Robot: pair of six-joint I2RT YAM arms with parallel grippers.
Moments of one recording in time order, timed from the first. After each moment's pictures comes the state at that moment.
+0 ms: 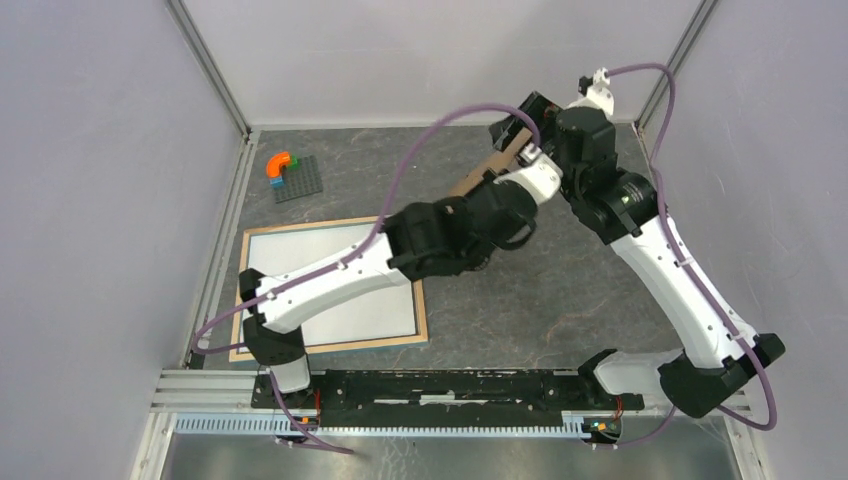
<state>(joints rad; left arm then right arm) -1.25 1.74 2.08 -0.88 -0.81 0.10 0.55 1.31 1.63 -0.58 0.32 0.76</state>
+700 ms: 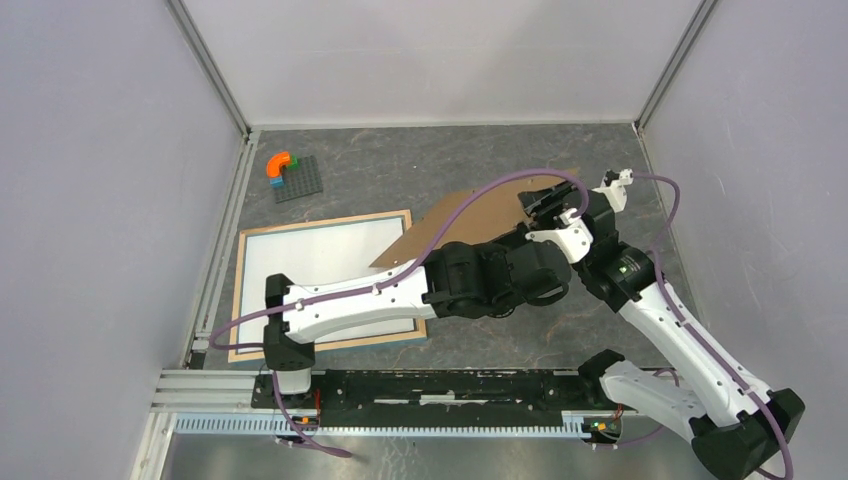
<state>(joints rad) -1.42 1.83 2.03 -0.93 -0.86 0.10 0.54 0.94 0.95 -0.41 0.39 1.16</state>
